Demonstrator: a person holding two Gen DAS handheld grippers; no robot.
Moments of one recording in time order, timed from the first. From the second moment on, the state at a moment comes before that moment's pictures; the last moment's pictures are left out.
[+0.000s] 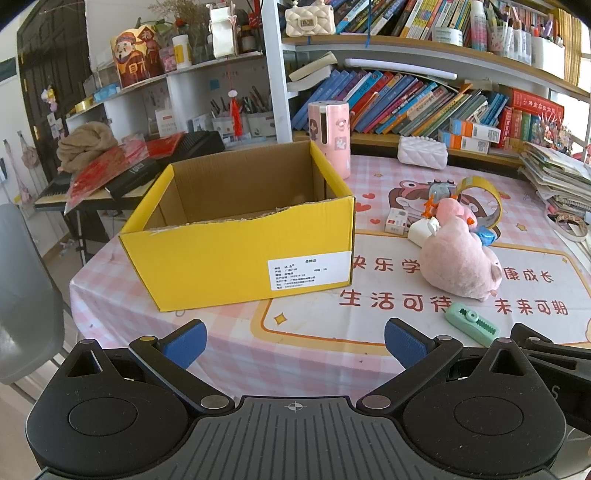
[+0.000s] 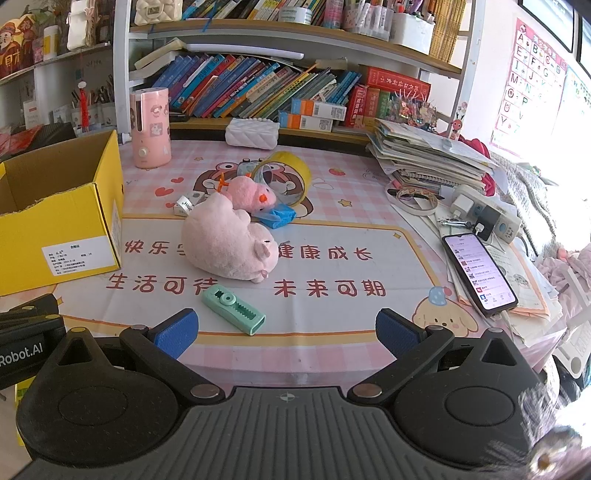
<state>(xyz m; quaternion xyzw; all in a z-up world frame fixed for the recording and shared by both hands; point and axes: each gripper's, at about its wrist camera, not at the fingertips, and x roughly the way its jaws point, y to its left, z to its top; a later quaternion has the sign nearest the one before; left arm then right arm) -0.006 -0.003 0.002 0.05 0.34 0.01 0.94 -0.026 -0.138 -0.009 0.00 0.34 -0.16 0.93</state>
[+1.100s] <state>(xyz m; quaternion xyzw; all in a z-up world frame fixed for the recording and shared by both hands) 0.013 -0.006 -0.003 0.04 0.36 -0.01 0.93 -0.019 -0.147 -0.010 0.00 0.35 -0.17 0.92</state>
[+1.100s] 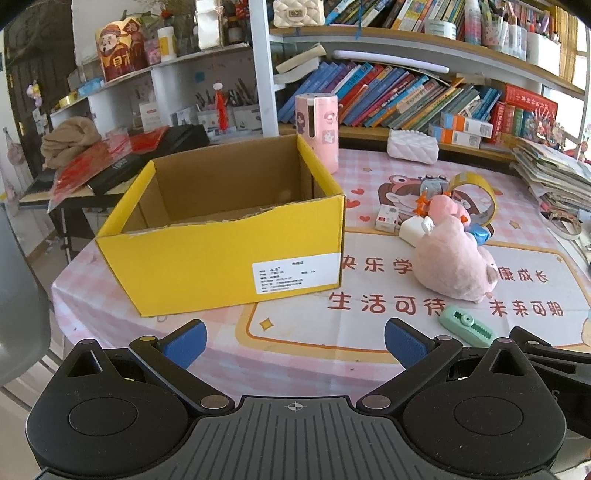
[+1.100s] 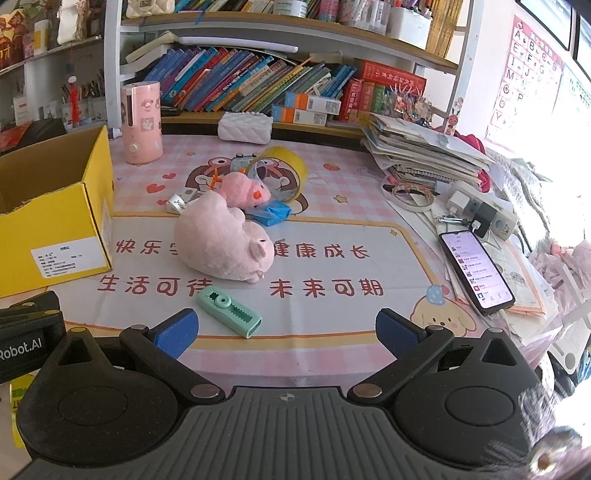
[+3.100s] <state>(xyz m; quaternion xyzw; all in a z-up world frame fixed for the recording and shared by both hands) 0.090 -0.129 -0.024 -0.01 0.41 -0.04 0.91 0.091 -0.304 -0.027 0.03 0.37 -0.05 0.93</state>
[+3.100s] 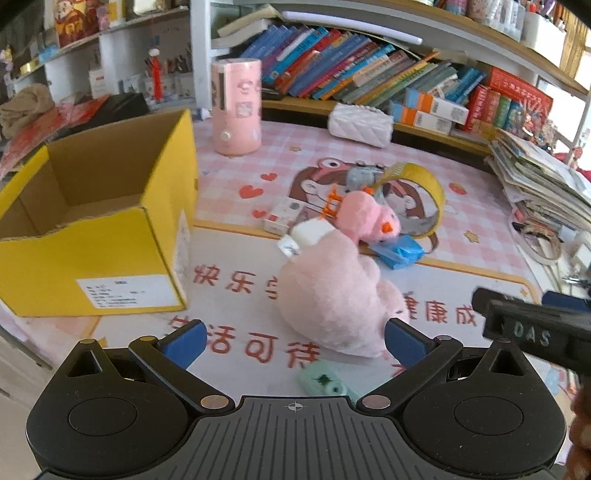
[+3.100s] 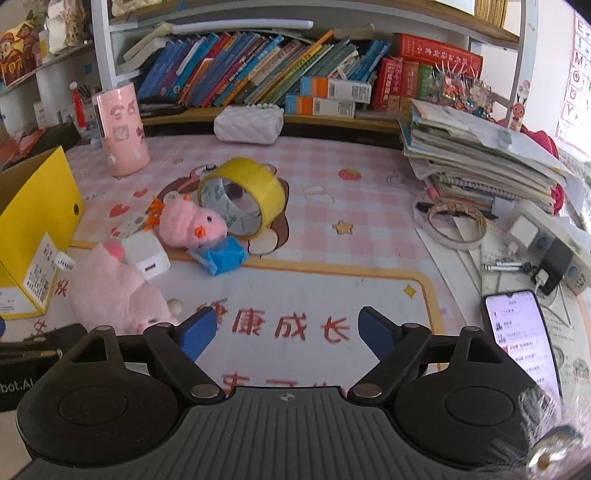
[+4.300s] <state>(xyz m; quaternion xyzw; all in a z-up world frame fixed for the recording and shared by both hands) 0.086 -0.108 -0.051 -0.02 0.44 -0.01 0.90 0.118 -0.247 -0.025 -0.02 0.34 0.15 0.93</state>
